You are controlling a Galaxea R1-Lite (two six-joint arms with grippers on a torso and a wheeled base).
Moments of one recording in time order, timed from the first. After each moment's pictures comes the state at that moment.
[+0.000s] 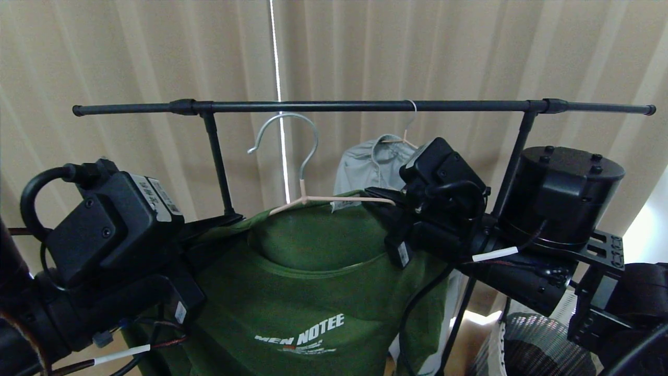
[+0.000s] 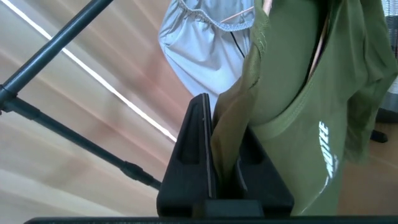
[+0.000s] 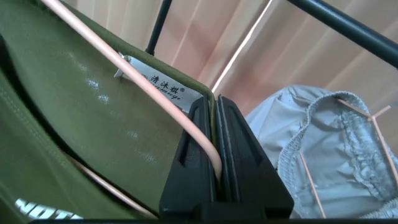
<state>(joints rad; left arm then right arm) -0.62 1.24 -0.54 -0.58 0.01 0.58 0.76 1.71 -0.82 -0.83 -0.08 -0.33</state>
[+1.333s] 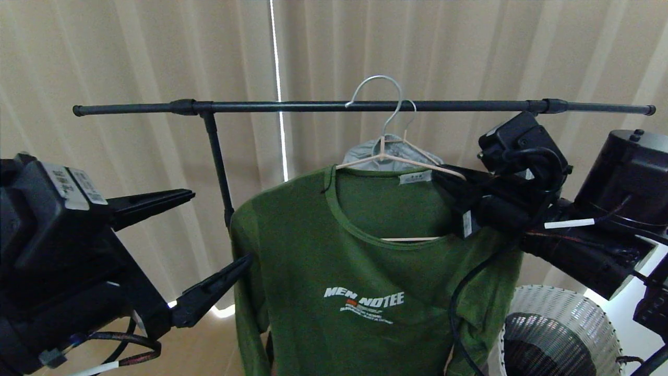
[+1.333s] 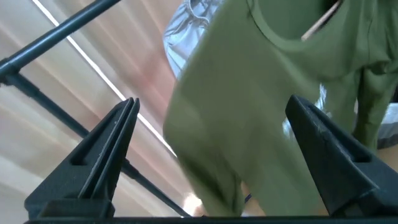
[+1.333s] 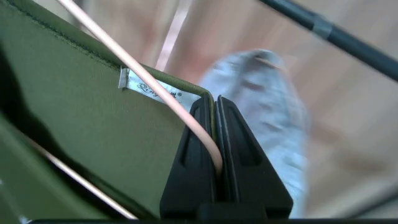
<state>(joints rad) -0.62 1.14 -0.49 -0.58 0.01 0.43 0.60 1.58 -0.73 -0.83 -0.18 -0.33</state>
